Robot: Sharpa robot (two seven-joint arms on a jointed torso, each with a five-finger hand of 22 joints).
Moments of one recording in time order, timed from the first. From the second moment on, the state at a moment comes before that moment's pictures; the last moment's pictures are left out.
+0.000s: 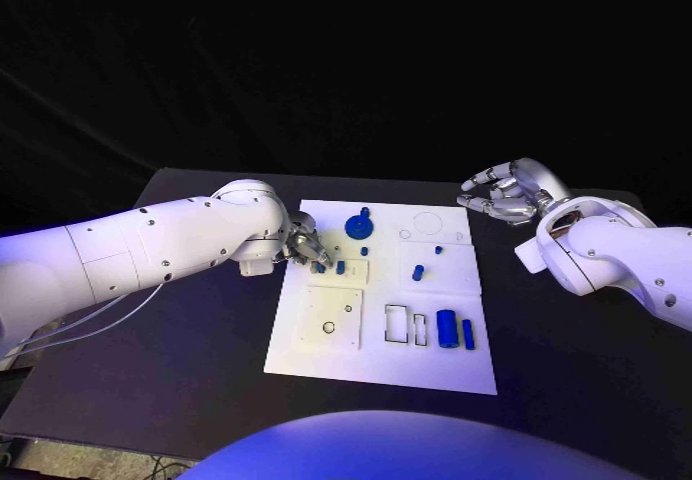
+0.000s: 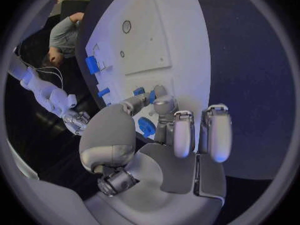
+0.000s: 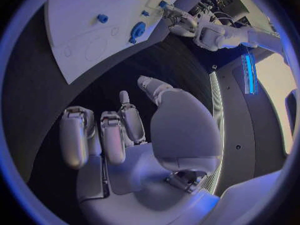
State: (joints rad) left arm 1.20 -0.69 -0.06 1.36 -1.09 0.25 -0.56; left_hand 0.87 -0.15 0.66 0.08 0.24 0.96 0.01 0.70 0.77 1.39 -0.04 1.00 0.96 1.46 -0.10 1.56 1.31 0.03 1.46 0.01 1.50 1.31; right arm 1.23 -0.88 -0.13 1.49 -0.84 -0.54 -0.02; right_hand 1.20 -0.22 0.48 0.12 0.28 0.88 0.15 0.19 0.44 1.38 0.07 1.36 1.31 1.47 0.00 1.56 1.31 0.03 1.47 0.11 1.42 1.31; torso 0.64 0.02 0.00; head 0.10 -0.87
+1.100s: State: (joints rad) left arm 1.20 -0.69 -0.06 1.35 -1.08 0.25 -0.56; left_hand 0.84 -0.18 0.59 0.15 0.20 0.97 0.01 0.71 0.74 1.39 -0.04 1.00 0.97 1.46 -0.10 1.56 1.31 0.03 1.46 0.01 1.50 1.31; right arm 1.23 -0.88 -0.13 1.49 -0.84 -0.54 -0.02; right_hand 1.20 -0.22 0.48 0.12 0.28 0.88 0.15 0.19 0.44 1.38 0.07 1.36 1.31 1.47 0.00 1.56 1.31 0.03 1.47 0.11 1.42 1.31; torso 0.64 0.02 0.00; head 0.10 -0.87
